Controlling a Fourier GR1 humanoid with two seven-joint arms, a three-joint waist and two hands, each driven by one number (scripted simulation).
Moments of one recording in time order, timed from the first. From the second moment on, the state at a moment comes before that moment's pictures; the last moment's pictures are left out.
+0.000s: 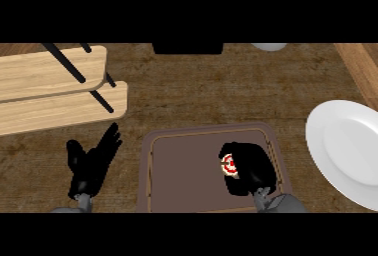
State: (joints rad) left arm 0.01 0.14 -0.12 -1.42 0.15 0.08 0.20; right arm -0.16 -0.13 0.51 -1.53 0.89 0.18 0.56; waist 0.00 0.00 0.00
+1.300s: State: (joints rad) left arm 0.06 0.12 -0.08 -1.45 0.13 0.08 0.22; right arm 0.63 -0.47 0.67 -2.20 1.01 -0.58 0.13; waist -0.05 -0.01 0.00
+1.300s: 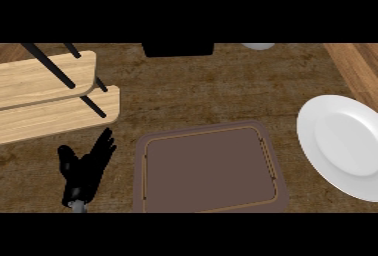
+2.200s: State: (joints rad) left arm 0.03 0.11 -0.09 -1.44 0.12 0.06 0.21; right arm 0.49 -0.60 0.14 -1.93 0.08 -0.76 -0.26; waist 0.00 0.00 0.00
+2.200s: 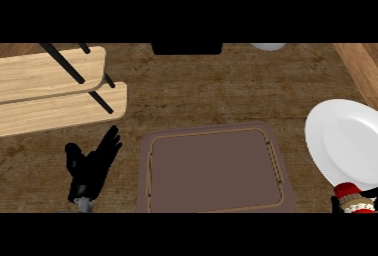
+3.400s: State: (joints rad) left arm -0.04 0.09 -0.10 -1.41 0.10 0.05 0.23; right arm -0.34 -0.70 -0.07 -0.54 0.01 -0.28 -0.58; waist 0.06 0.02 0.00
